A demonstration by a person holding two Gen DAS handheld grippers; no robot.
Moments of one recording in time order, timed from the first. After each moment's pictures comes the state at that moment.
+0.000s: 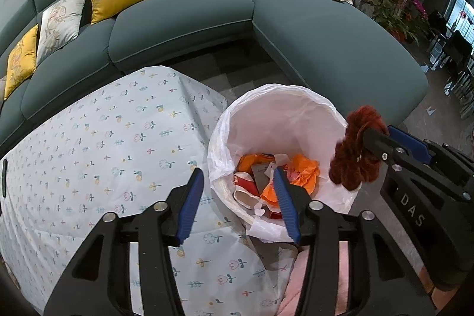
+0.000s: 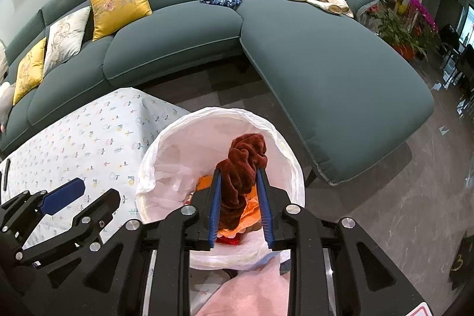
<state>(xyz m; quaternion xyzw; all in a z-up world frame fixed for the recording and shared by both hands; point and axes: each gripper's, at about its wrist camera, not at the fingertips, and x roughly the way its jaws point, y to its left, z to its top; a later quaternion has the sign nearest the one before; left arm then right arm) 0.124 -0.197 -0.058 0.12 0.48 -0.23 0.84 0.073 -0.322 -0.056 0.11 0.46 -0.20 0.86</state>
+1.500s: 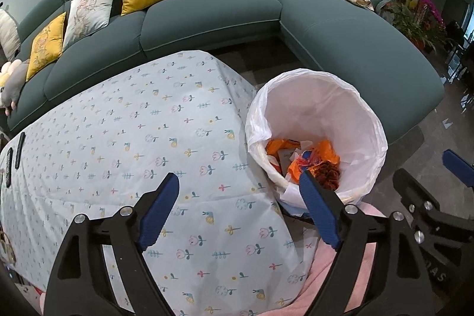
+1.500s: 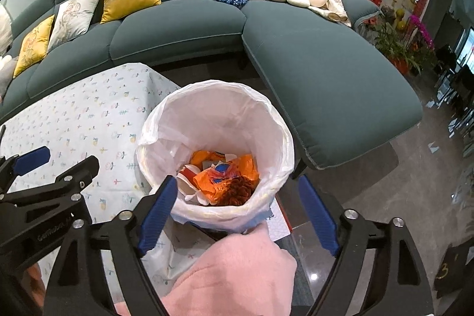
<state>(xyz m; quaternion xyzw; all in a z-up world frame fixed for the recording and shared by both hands) 0.087 -0.144 -0.067 0.11 0.47 -0.18 0.86 0.010 -0.281 -0.060 0.06 0.46 -0.20 0.86</state>
